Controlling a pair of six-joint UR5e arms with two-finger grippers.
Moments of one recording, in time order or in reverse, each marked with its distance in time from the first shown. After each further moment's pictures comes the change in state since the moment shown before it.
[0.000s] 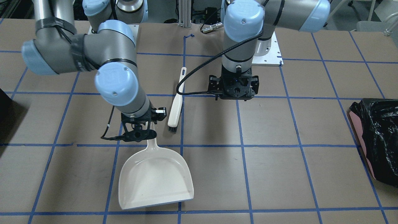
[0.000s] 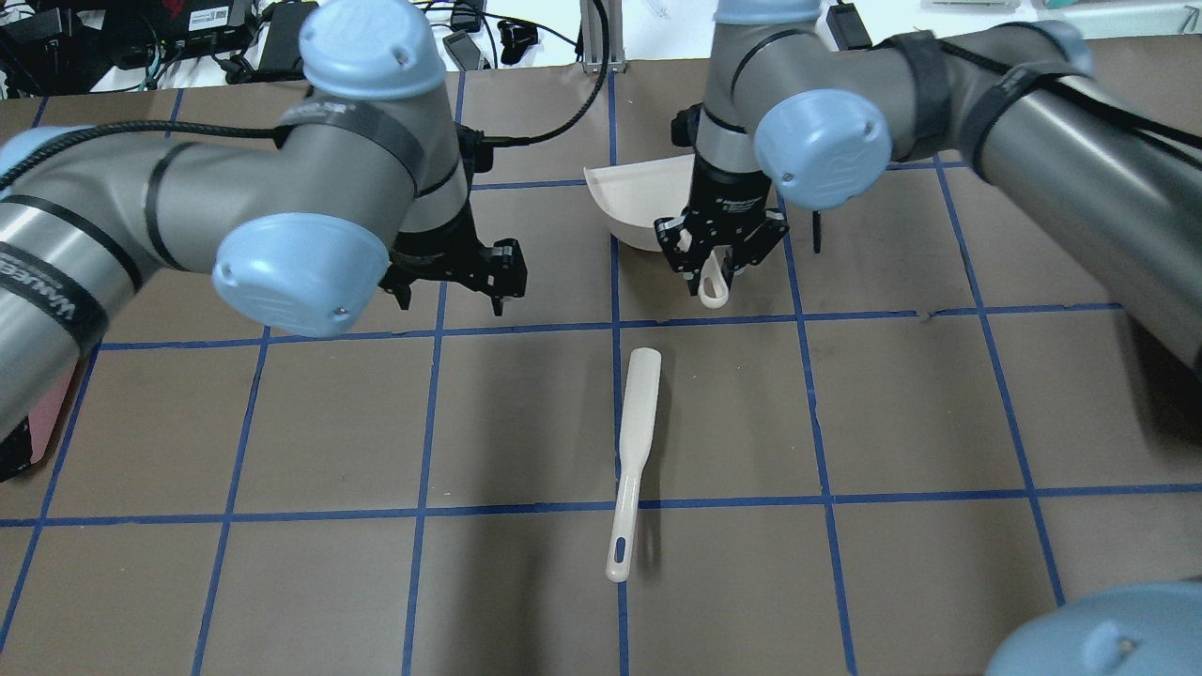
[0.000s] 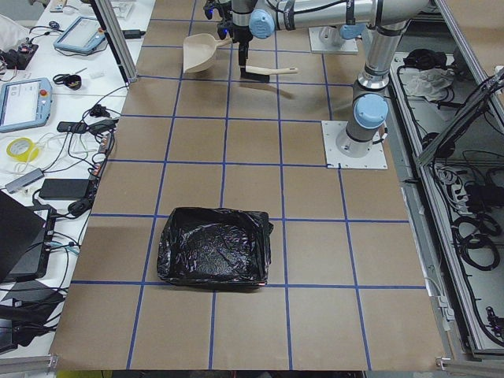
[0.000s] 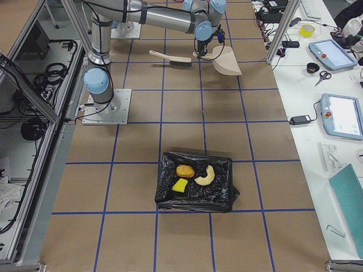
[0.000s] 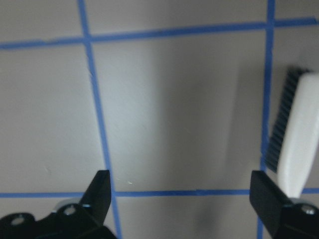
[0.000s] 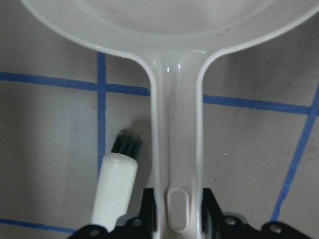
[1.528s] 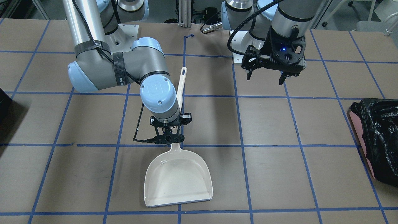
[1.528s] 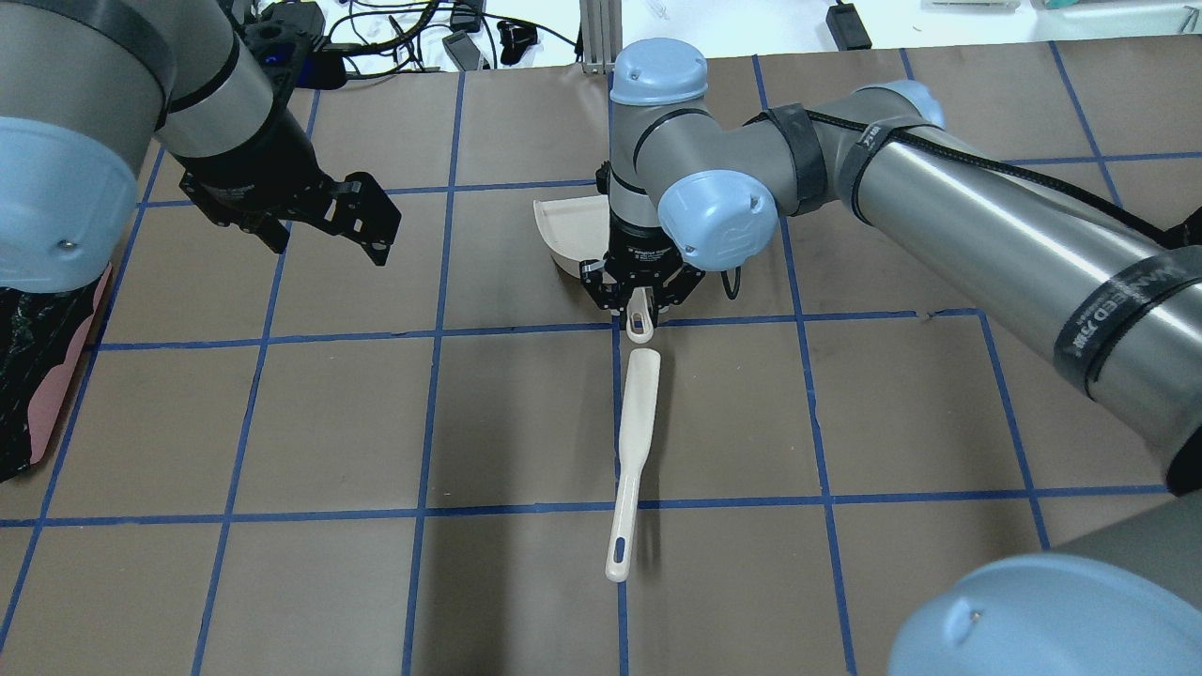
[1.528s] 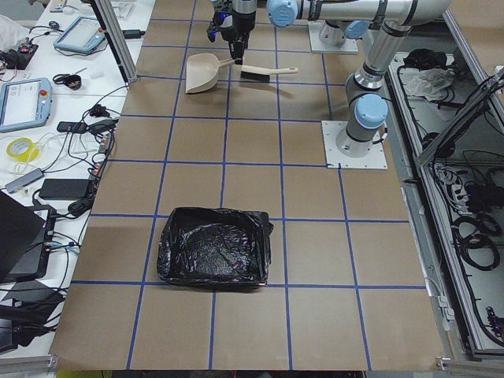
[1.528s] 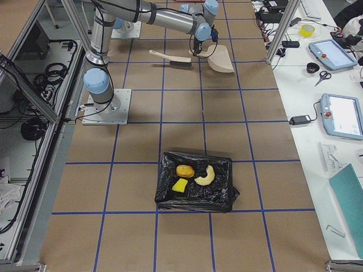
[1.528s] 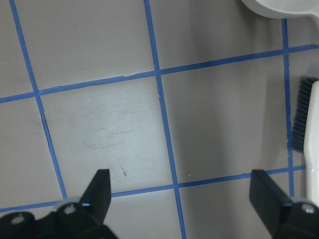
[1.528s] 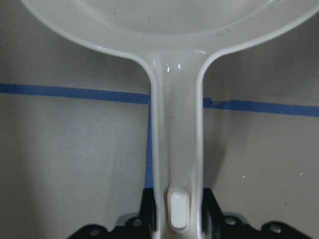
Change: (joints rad) left arm 0.176 0.154 0.051 -0.117 -0.088 0.303; right arm 0.081 0.077 0.011 -0.116 0.026 0.129
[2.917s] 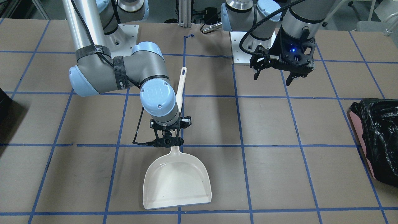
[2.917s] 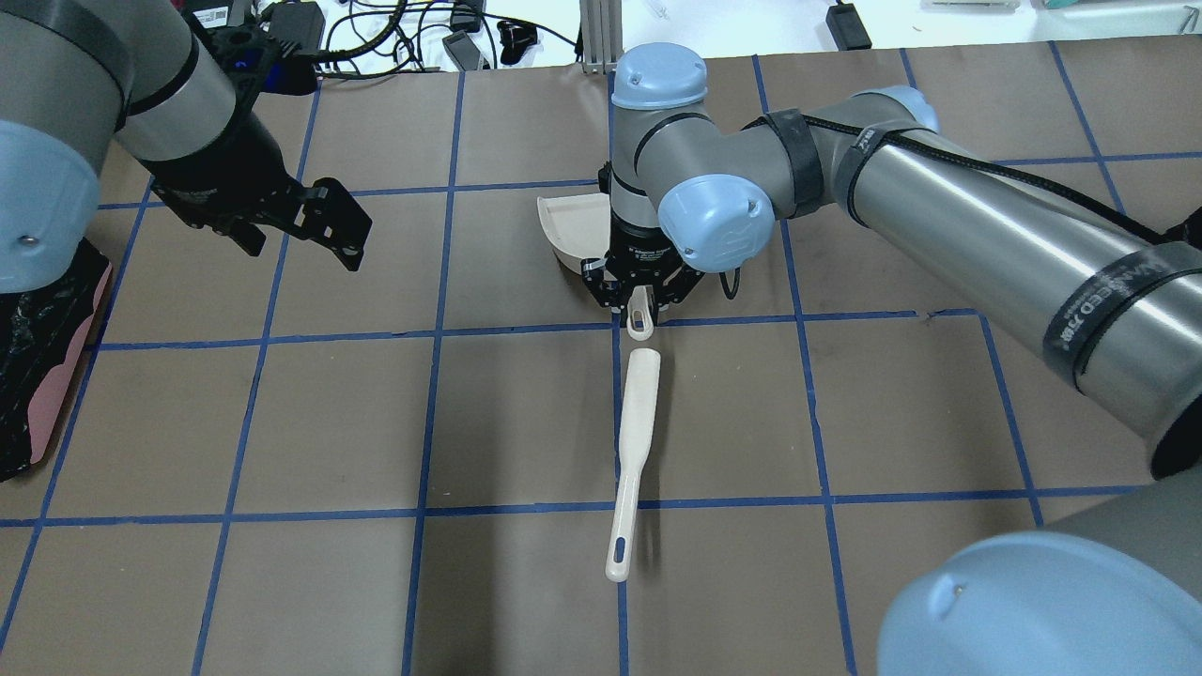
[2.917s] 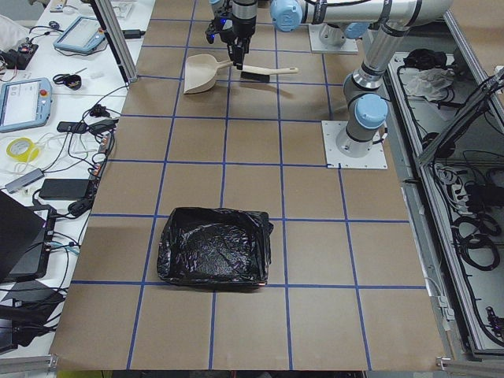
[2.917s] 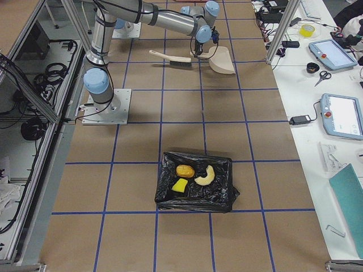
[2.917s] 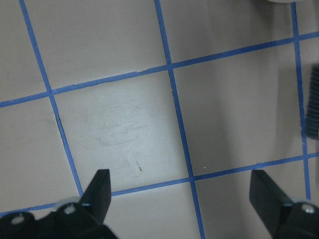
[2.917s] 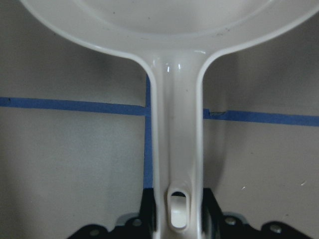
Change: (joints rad) left arm 0.035 0.007 -0.013 -0.006 -0.006 0.064; right arm -0.004 0.015 0.000 -0.026 -0.005 0.014
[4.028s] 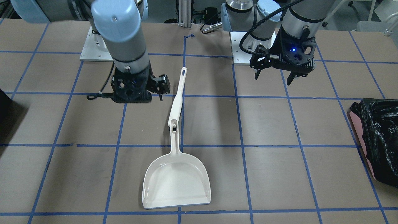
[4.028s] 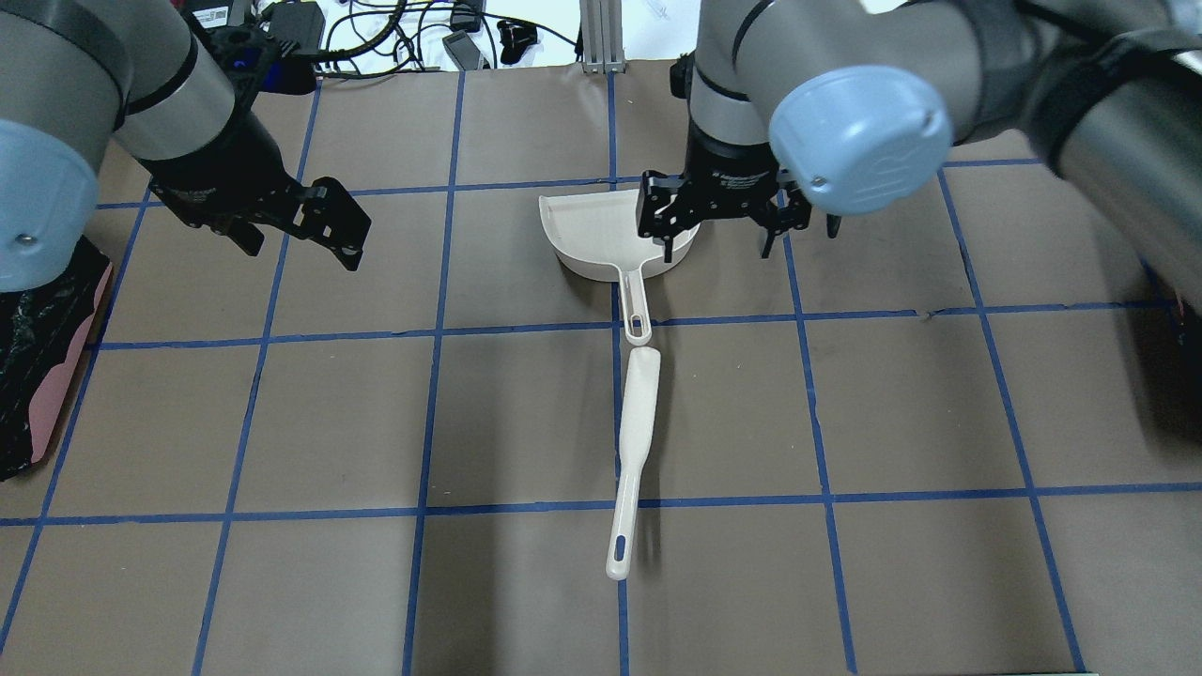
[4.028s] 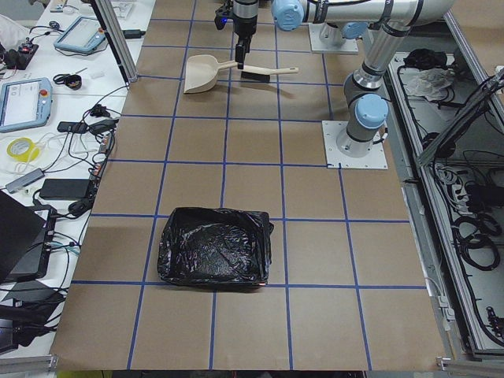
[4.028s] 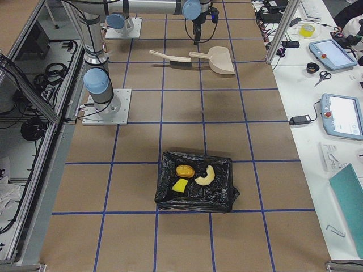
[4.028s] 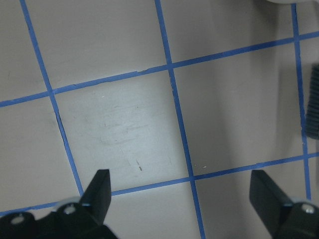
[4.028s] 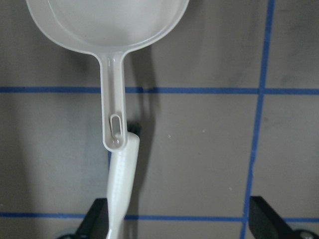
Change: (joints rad) left arm 0.000 0.005 0.001 -0.004 0.004 -0.003; right arm -0.093 -0.339 -0.017 0.246 -0.108 -0.046
